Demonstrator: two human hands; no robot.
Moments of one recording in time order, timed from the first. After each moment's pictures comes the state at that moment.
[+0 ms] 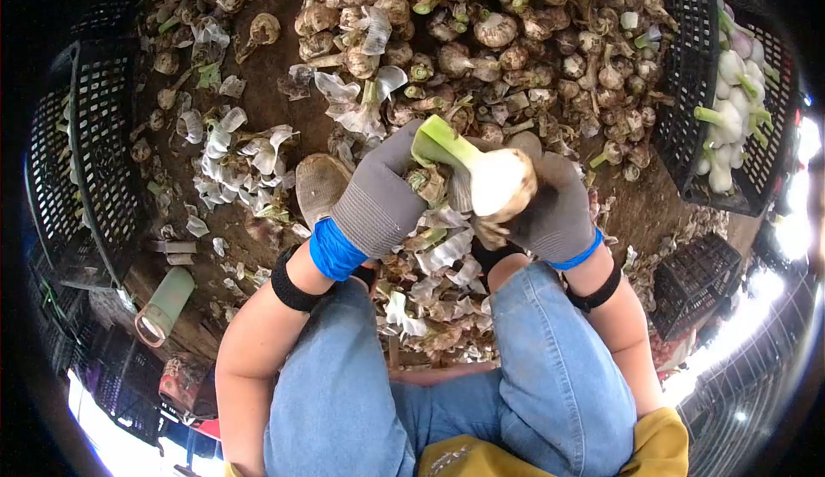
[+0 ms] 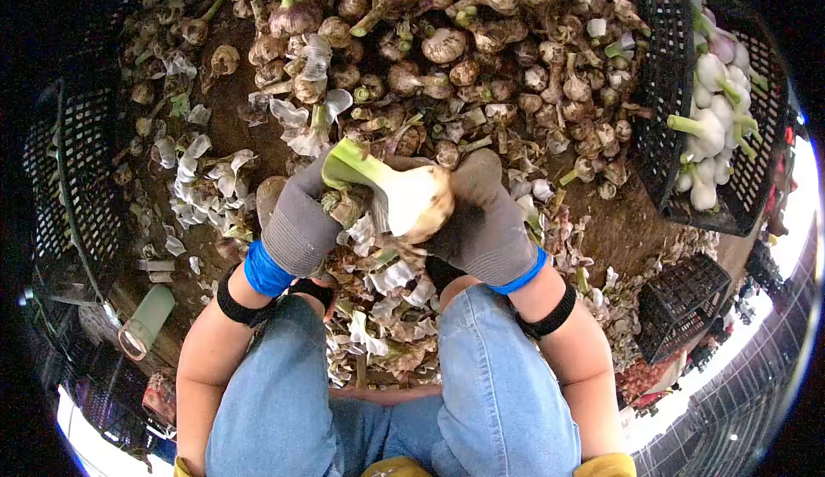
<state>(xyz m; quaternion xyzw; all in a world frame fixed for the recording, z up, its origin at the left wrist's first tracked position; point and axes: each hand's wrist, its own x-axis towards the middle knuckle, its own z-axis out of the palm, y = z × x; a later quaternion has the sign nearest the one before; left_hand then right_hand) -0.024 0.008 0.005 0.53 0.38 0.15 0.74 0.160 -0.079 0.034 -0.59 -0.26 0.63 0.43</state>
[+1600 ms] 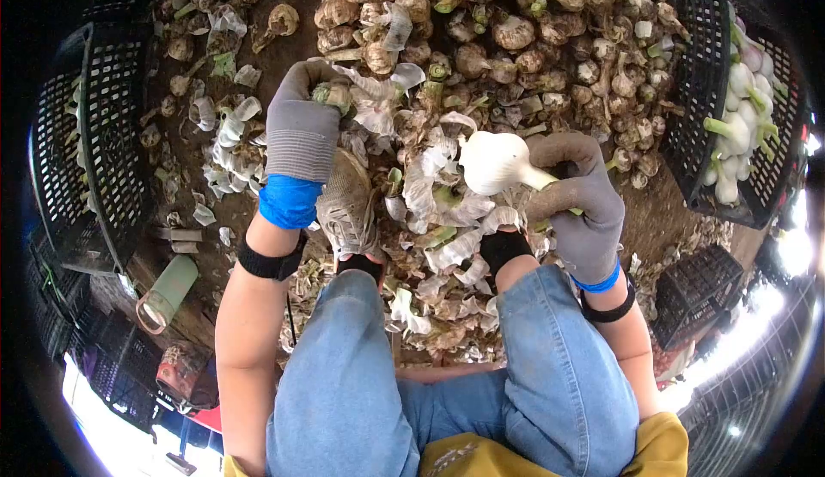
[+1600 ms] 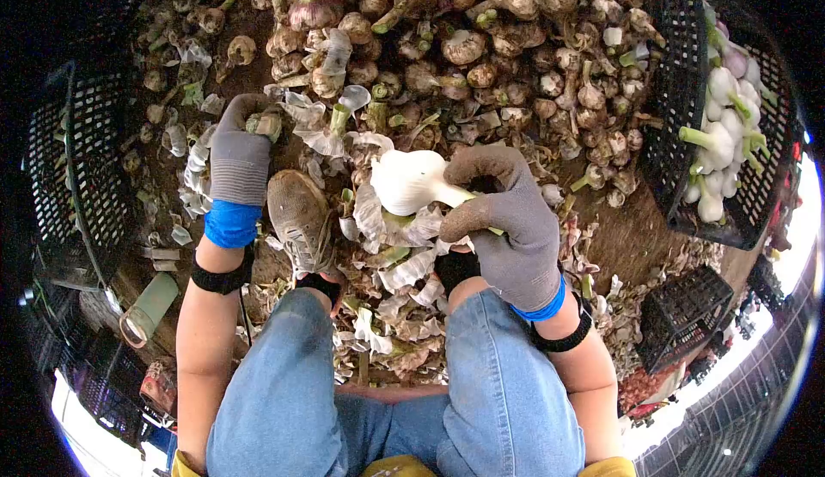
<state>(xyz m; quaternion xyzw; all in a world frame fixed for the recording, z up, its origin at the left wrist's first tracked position) -0.059 0.075 -0.016 0.54 0.62 0.20 0.53 0.177 -0.080 0.046 -0.60 -0.53 0.41 0.44</state>
